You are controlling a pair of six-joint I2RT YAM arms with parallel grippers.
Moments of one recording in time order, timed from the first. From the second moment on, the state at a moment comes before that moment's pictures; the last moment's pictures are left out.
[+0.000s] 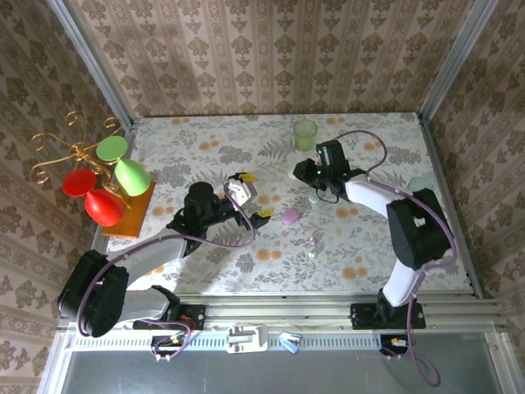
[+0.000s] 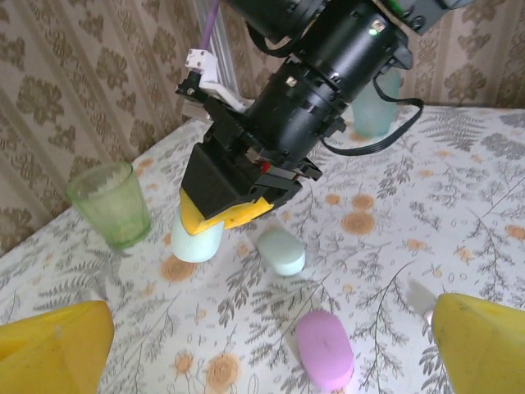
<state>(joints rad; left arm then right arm) -0.62 1.25 0.54 0.52 0.50 0.26 0.35 1.78 1.10 -0.03 -0.23 0.78</state>
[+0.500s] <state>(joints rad) -0.63 1.25 0.53 0.50 0.47 0.26 0.35 2.03 1.31 -0.15 -0.13 0.68</state>
